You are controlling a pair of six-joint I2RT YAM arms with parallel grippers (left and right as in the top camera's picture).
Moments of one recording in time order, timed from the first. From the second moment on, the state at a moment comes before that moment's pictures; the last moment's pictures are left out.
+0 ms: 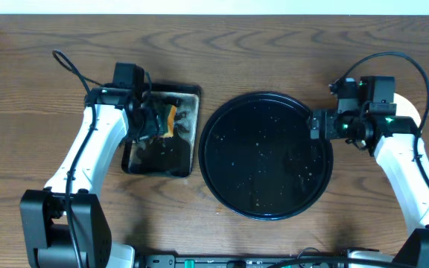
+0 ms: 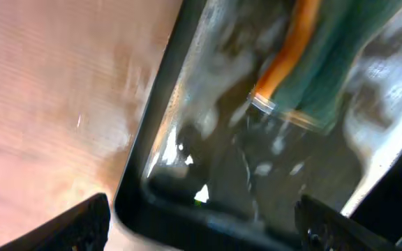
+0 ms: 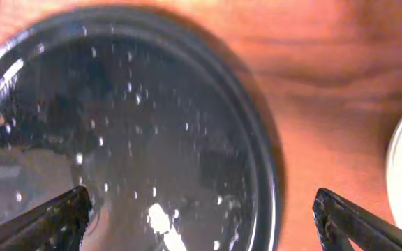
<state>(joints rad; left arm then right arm) -0.08 1.64 1.20 -1.02 -0.09 -0.38 -0.01 1.47 1.00 -0.63 -0.27 -0.03</state>
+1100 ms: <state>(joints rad) -0.10 0.71 0.72 -0.78 -0.02 -0.30 -0.02 0.72 0.71 -0.67 -0.13 -0.01</state>
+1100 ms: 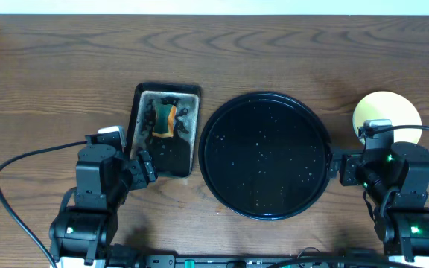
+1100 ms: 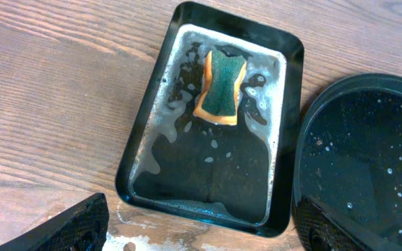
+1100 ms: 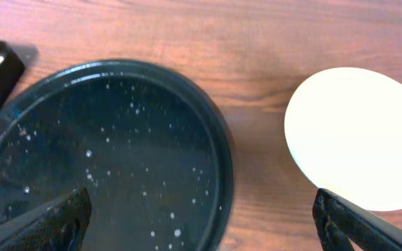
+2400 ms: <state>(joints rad) -0.10 0.72 0.71 -0.78 -0.01 -0.30 0.03 0.45 0.51 -0.52 -0.09 -0.01</state>
